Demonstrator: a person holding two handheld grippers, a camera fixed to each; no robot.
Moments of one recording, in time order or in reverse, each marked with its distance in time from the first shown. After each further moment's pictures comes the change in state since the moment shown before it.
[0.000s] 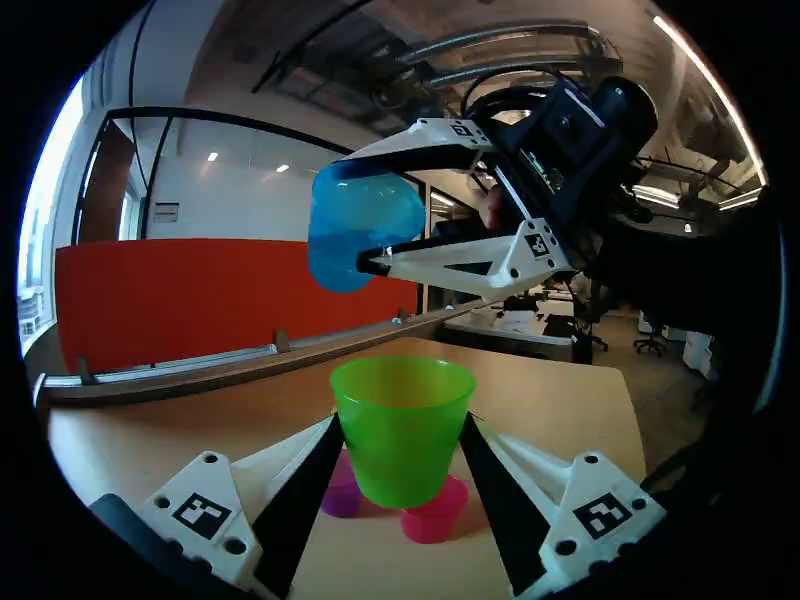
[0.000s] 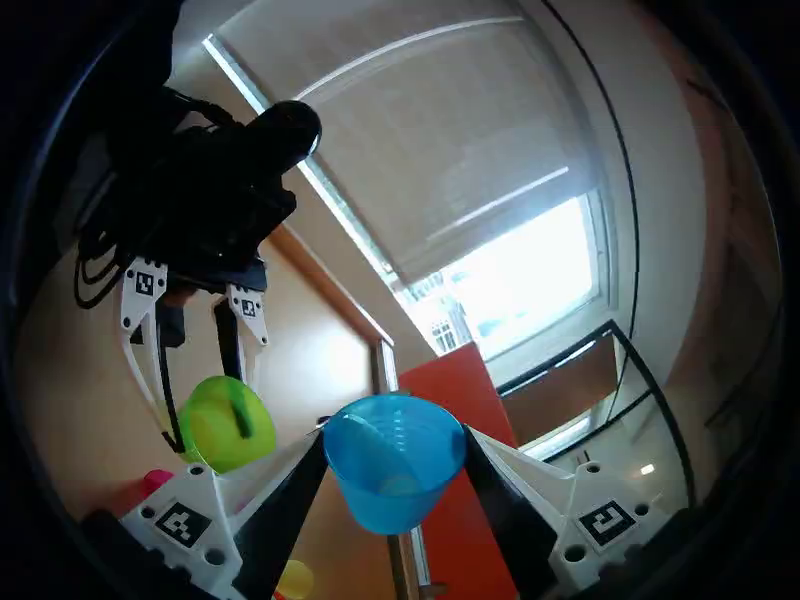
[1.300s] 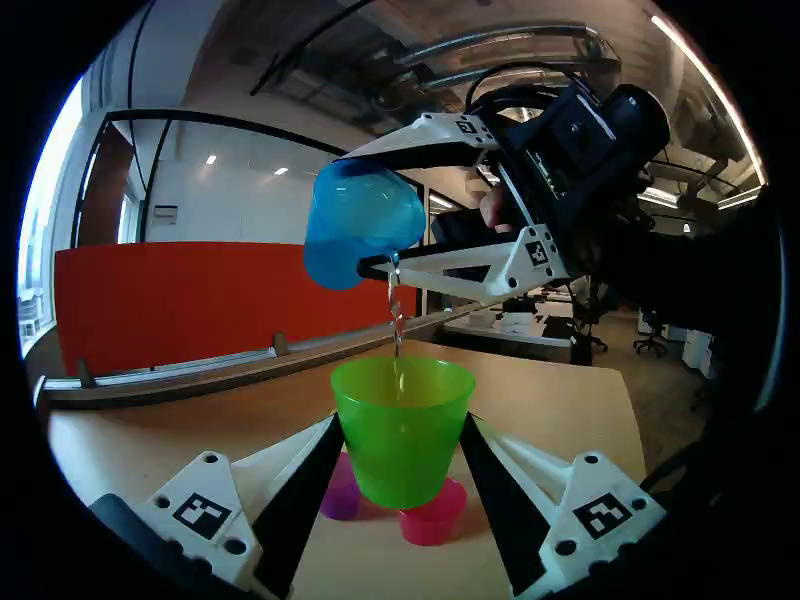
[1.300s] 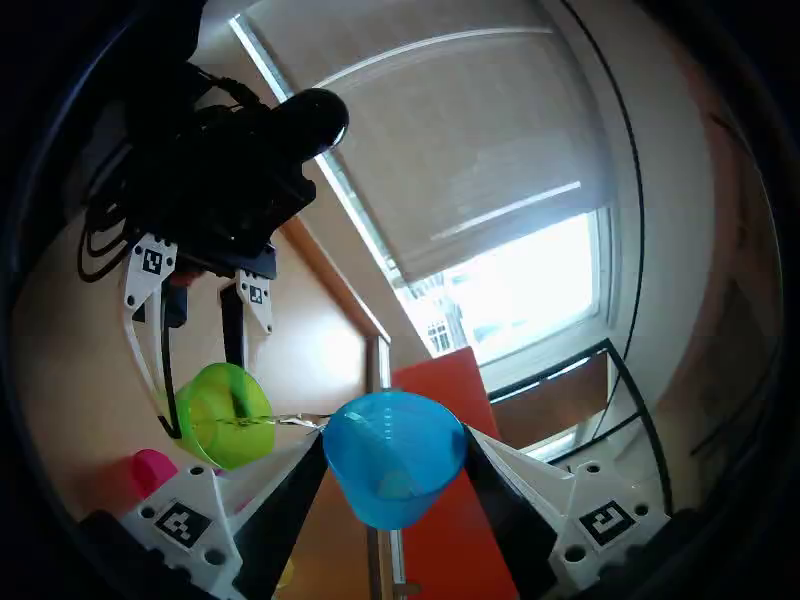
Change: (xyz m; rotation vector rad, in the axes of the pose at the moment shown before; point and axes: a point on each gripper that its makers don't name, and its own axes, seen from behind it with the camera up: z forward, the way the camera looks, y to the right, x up) left arm 0.003 0.002 0.000 -0.003 0.009 0.004; right arm 0.004 0.002 0.000 -0.008 -0.015 -0.097
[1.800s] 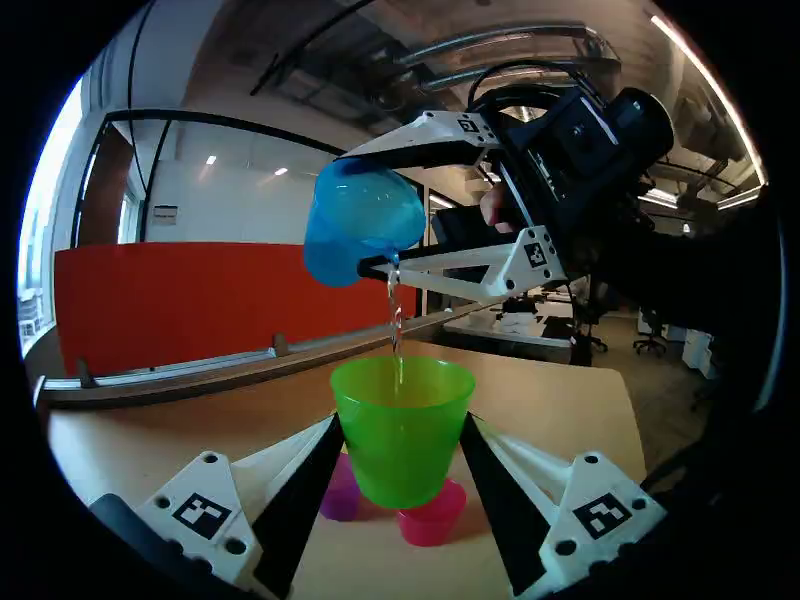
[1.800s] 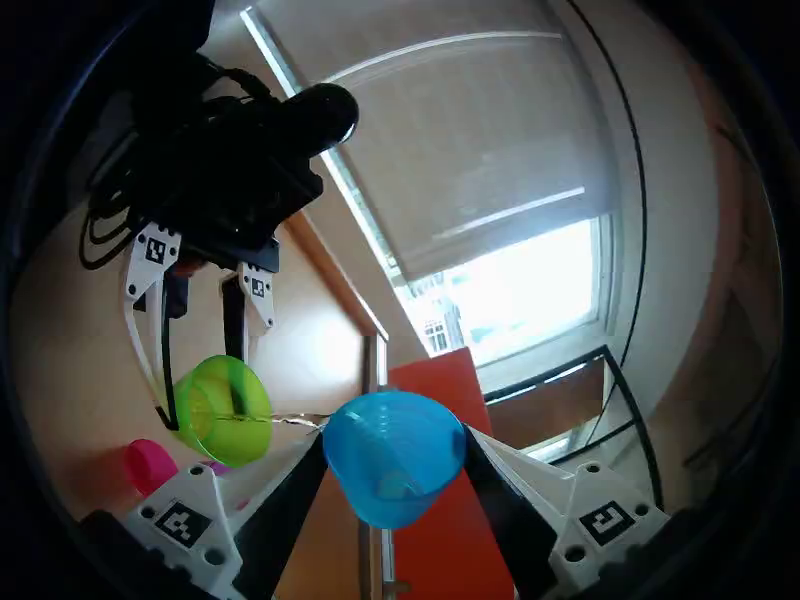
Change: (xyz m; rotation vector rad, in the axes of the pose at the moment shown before) left arm 0.000 0.001 0.000 -0.001 0.001 0.000; right arm 0.001 0.002 0.001 -0.003 -0.006 -0.038
